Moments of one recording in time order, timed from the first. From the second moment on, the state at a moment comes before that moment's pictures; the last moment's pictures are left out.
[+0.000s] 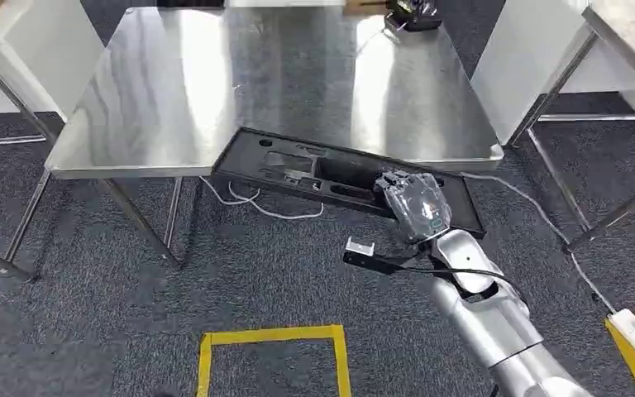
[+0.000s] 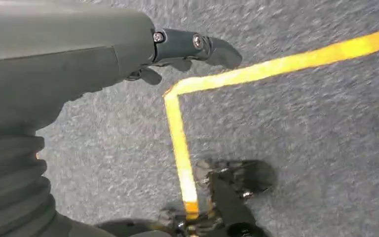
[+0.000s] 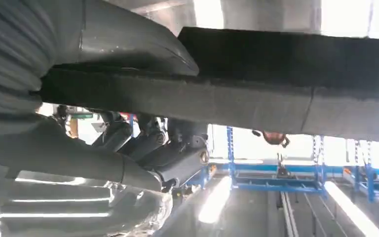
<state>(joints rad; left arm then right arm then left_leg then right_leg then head) -0.11 -0.12 0.56 -0.21 -0.48 0.07 -0.25 -0.56 -0.18 0.58 -1.14 1.22 -0.38 -0.09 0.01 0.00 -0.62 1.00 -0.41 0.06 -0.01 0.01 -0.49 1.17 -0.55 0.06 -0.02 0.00</state>
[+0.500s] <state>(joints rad) -0.11 -0.12 0.56 -0.20 -0.49 0.07 -0.26 -0.58 -0.19 0.59 -1.07 1.20 -0.37 -0.11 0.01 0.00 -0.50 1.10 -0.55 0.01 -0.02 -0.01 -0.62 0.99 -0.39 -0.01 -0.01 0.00</state>
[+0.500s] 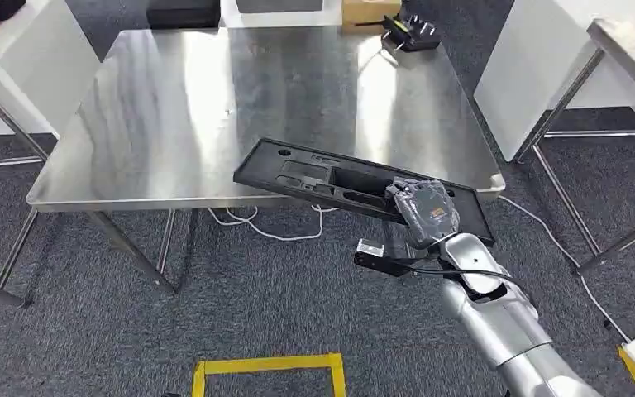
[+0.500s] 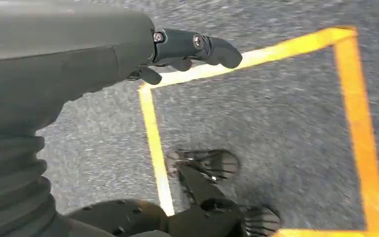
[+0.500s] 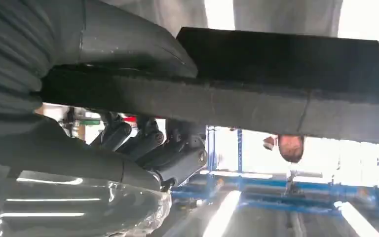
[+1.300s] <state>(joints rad) -0.12 -0.12 0.58 -0.20 -0.49 0.08 -0.26 -0.77 -0.14 0.63 -0.82 1.13 -0.36 -0.17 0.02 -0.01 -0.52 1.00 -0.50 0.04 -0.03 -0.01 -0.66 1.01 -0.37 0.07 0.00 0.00</state>
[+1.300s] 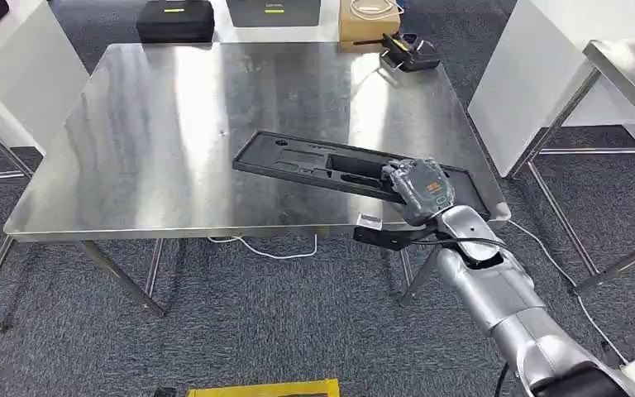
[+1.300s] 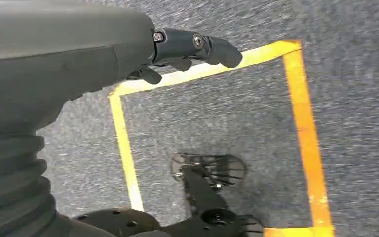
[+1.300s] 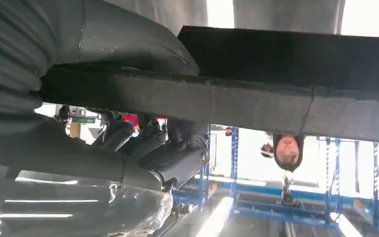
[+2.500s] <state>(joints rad) -0.14 -0.13 0.64 -0.21 -0.45 0.11 -0.33 -0.82 -0.04 0.63 -0.57 1.11 -0.39 -0.27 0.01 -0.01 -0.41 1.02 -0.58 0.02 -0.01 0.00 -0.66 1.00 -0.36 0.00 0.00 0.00</state>
